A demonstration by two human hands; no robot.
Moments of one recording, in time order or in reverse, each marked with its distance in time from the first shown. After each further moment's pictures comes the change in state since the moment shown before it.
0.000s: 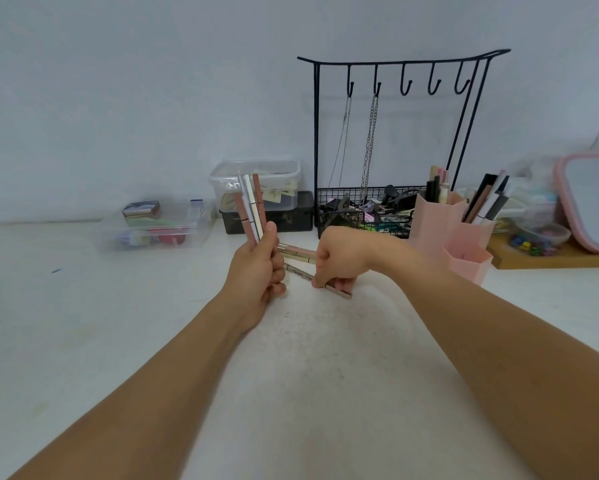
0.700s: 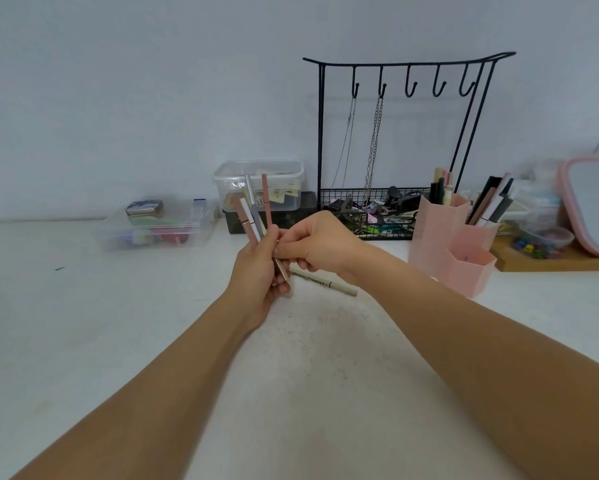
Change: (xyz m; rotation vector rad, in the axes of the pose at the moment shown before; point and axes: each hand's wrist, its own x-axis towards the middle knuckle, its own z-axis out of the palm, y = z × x) left_hand -0.002 0.000 0.000 0.010 0.016 0.030; right_hand 0.000 -0.027 0.024 0.627 0.268 -0.271
